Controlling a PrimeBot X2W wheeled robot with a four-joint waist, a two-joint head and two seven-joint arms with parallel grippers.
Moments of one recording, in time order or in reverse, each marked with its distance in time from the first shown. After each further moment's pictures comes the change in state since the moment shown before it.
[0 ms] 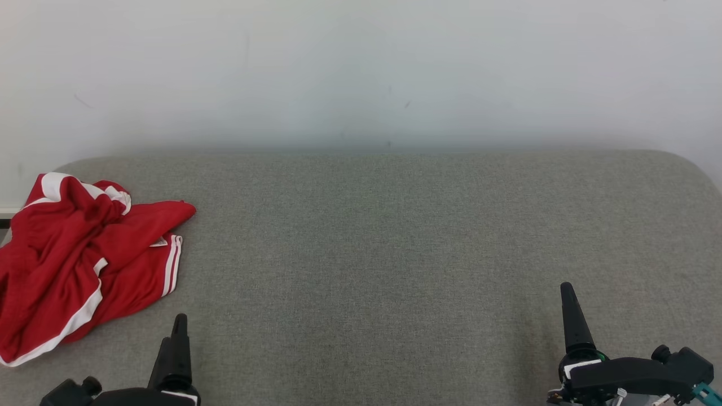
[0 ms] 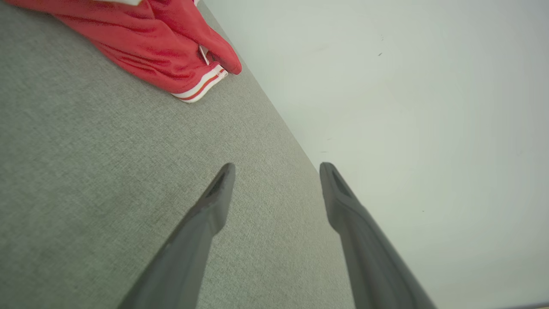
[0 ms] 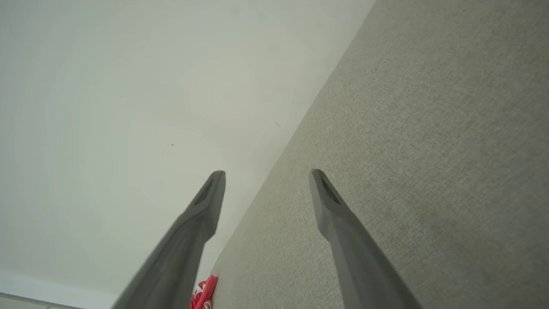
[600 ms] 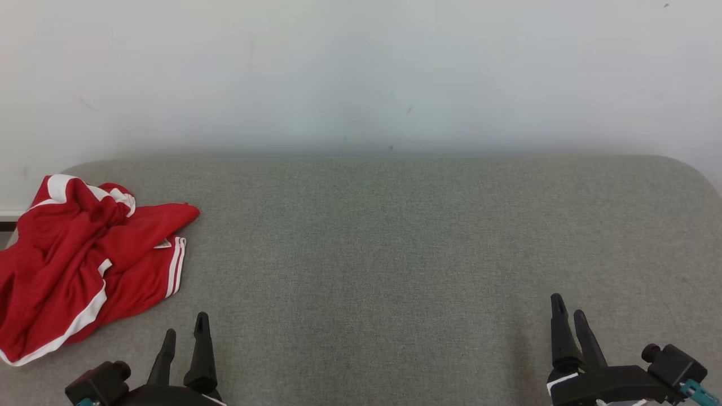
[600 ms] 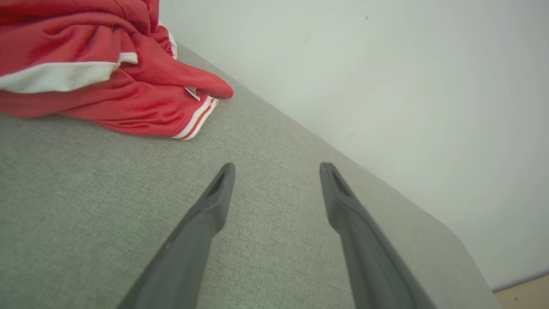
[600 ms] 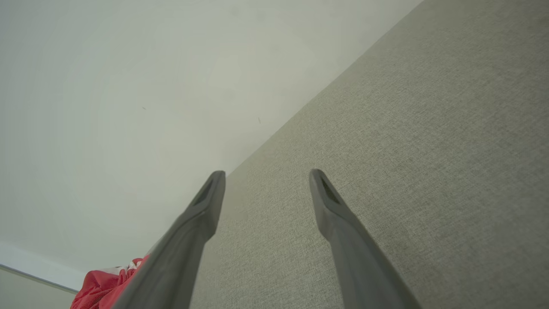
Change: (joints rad) left arm 0.003 0.007 -0.067 -0.016 0.383 0.042 -0.067; right arm 0.007 0.000 -0.009 0.040 -0.336 0.000 -0.044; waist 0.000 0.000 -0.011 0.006
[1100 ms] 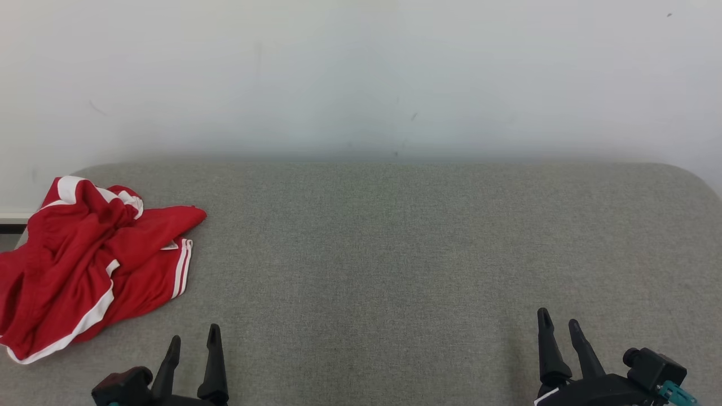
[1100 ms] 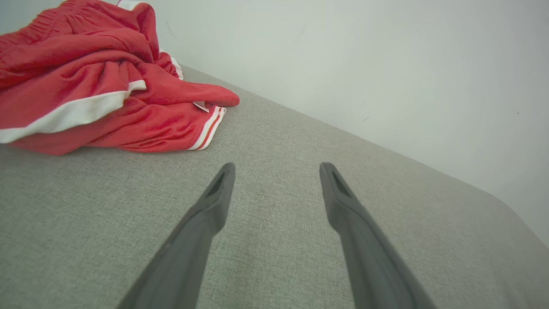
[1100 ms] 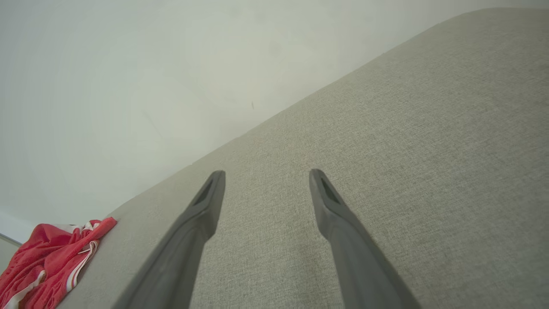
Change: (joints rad) left arm 0.018 0.014 -0.042 0.028 0.208 0.018 -0.055; right arm 0.000 0.000 0.012 0.069 -0.232 0.000 -0.032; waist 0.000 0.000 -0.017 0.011
